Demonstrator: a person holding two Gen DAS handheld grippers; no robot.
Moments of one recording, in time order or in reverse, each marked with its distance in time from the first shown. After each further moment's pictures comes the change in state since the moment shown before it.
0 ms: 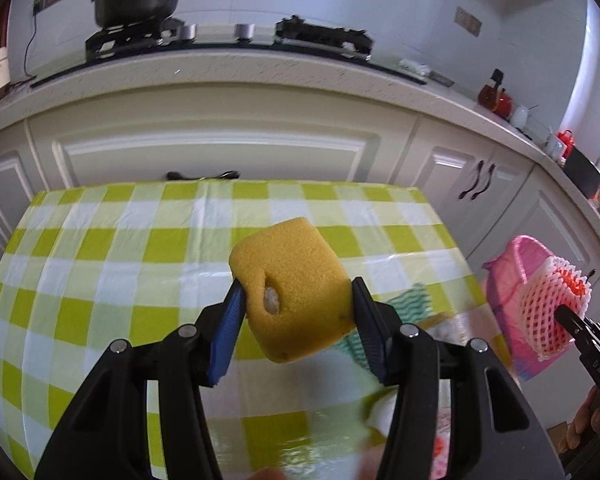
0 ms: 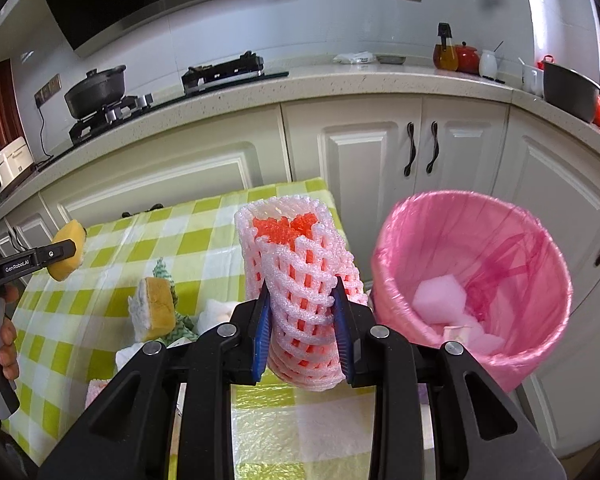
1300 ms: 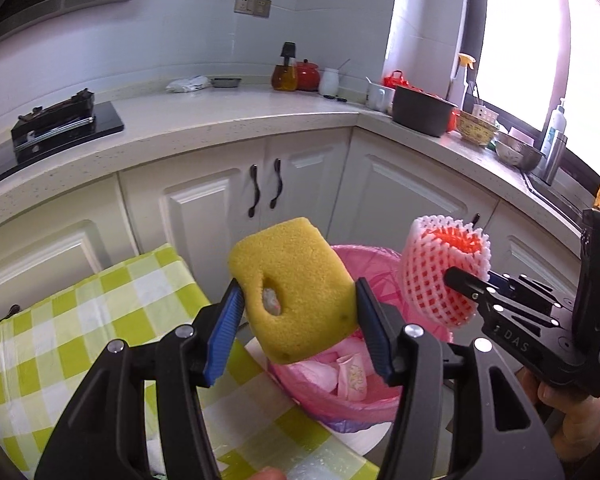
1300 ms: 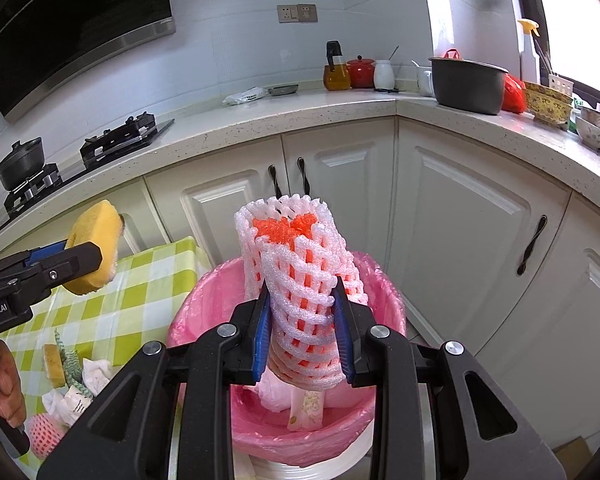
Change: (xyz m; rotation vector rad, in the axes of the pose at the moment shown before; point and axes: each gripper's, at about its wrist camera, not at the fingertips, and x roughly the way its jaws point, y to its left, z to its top) left arm 0.028 -0.309 0.026 0.401 -0.046 -0.418; right arm -0.031 -0.173 0.038 0.148 -0.089 -0.194
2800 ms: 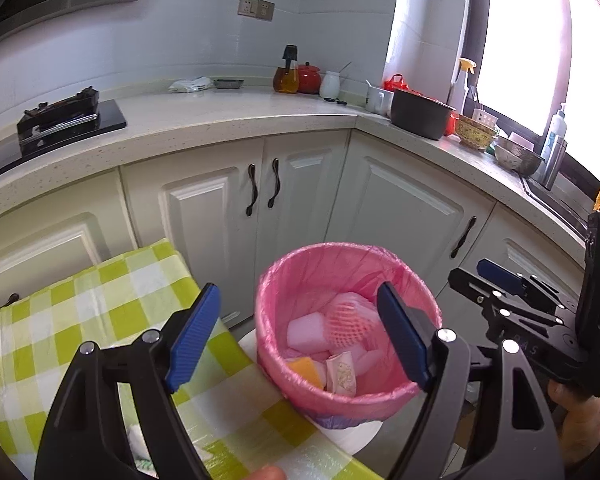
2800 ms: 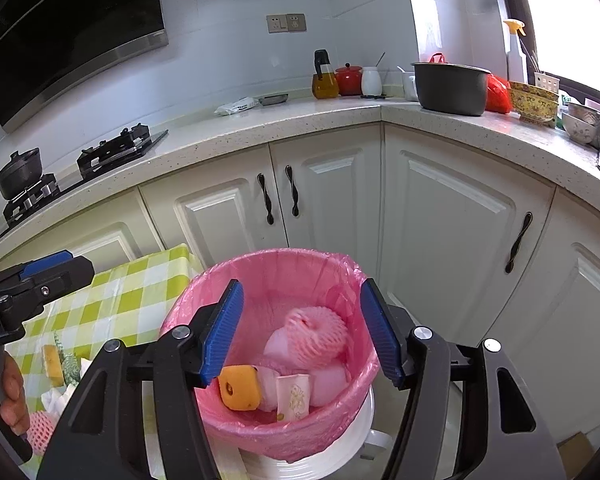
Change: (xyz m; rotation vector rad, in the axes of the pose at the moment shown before) left arm -0.016 -0.006 -0.012 -0.024 -0.015 0.018; right arm -0.021 -0.013 -0.008 0.021 -0.036 -0.015
